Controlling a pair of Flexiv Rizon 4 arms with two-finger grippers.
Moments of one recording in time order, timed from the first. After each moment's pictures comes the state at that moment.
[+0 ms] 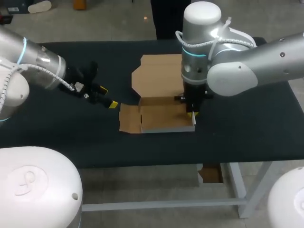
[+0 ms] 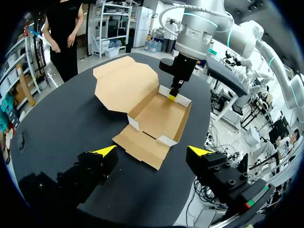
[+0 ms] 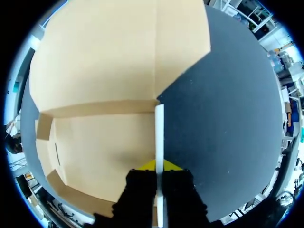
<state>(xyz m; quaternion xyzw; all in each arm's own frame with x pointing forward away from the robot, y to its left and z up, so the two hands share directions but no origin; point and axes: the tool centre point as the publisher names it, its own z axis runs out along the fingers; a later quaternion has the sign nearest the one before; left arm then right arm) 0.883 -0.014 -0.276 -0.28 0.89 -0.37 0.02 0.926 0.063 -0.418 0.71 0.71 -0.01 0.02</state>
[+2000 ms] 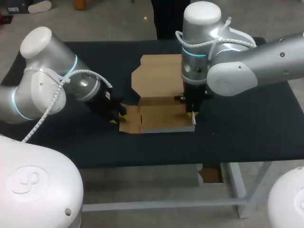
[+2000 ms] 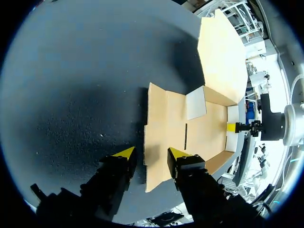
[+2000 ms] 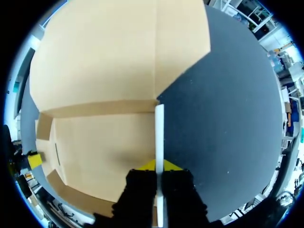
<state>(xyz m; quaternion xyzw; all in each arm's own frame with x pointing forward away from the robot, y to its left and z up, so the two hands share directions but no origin) 0.901 -0.045 -0.395 -0.71 0.66 -0.21 -0.12 0.926 0.063 -0.418 0.71 0.71 -0.01 0.02</state>
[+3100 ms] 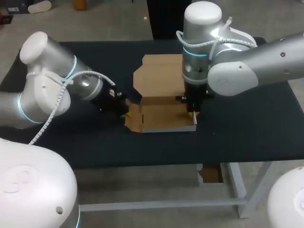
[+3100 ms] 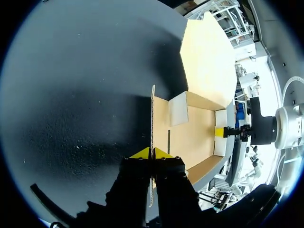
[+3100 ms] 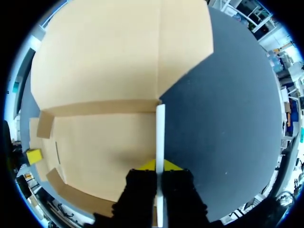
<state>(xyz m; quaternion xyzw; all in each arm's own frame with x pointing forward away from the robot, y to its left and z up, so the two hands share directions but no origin) 0.915 -0.075 -0.386 -0.70 0.65 -0.25 -0.14 0.927 0.060 -0.417 0.71 0.71 -0.01 0.02</state>
